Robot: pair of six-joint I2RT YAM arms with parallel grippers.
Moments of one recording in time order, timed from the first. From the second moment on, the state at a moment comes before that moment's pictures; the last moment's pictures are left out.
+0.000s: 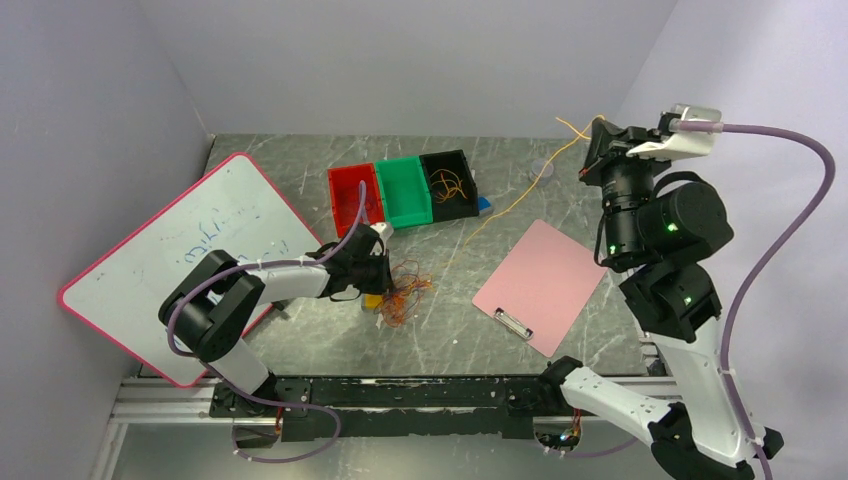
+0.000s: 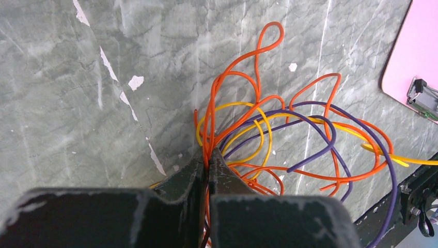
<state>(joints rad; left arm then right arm) -0.68 1.62 0.73 0.04 0.17 -0.54 0.60 0.90 1.52 -0.30 0.62 -0.04</state>
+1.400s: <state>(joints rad) -0.68 1.51 0.71 -0.01 0.11 -0.50 0.25 1.13 1.11 -0.39 0.58 0.10</state>
